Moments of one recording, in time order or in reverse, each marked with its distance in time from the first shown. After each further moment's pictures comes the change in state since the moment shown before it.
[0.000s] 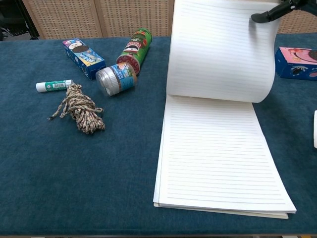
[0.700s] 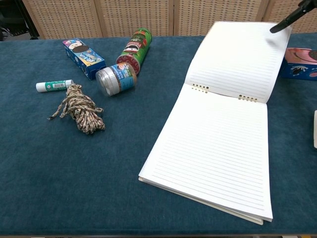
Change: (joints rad) left arm -0.051 -0.015 -0.032 0.010 -0.105 -0.081 0.047; right arm 0.134 -0.225 0.048 0.676 0.159 -0.259 -0.126
